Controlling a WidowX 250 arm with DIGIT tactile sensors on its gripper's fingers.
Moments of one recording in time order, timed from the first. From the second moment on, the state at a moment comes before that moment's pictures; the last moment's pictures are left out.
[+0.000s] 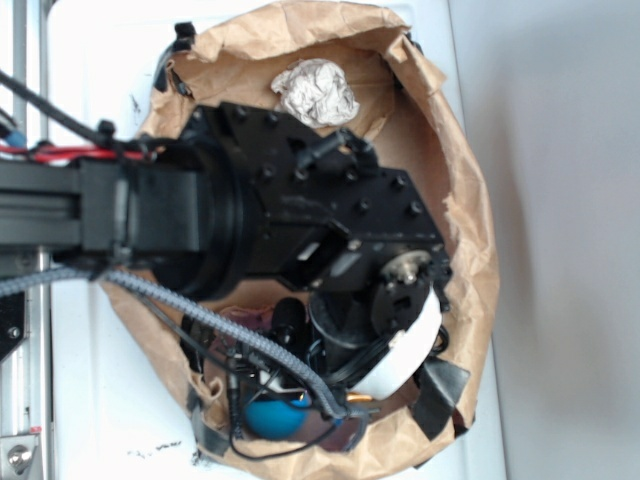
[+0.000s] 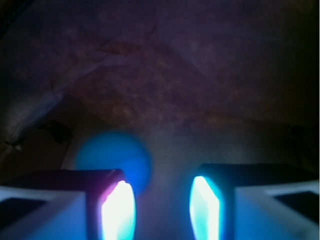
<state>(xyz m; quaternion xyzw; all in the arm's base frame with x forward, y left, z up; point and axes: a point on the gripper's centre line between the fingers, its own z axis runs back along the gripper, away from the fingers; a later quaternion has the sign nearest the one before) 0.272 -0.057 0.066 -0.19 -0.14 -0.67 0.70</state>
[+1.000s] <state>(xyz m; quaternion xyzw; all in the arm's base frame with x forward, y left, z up) 0.259 -0.065 0.063 -0.21 -0.11 -0.69 0.69</state>
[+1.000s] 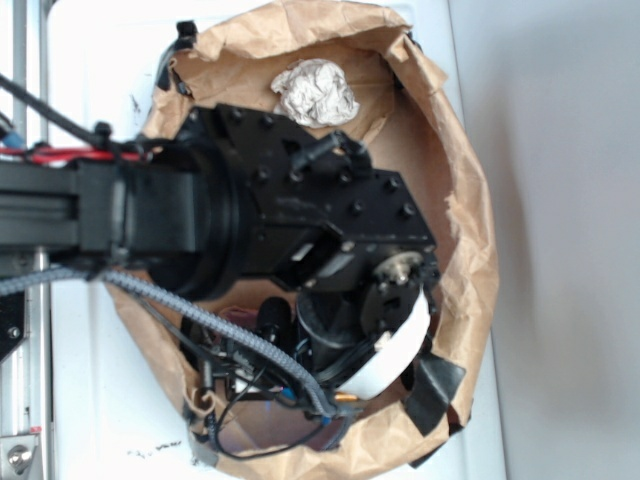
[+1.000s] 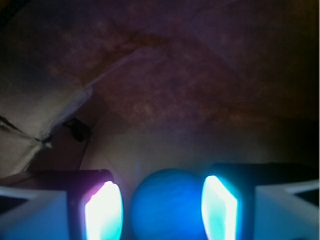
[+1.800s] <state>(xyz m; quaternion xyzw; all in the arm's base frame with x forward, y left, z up) 0.262 -0.056 0.066 -0.20 -0.11 -0.69 0.69</state>
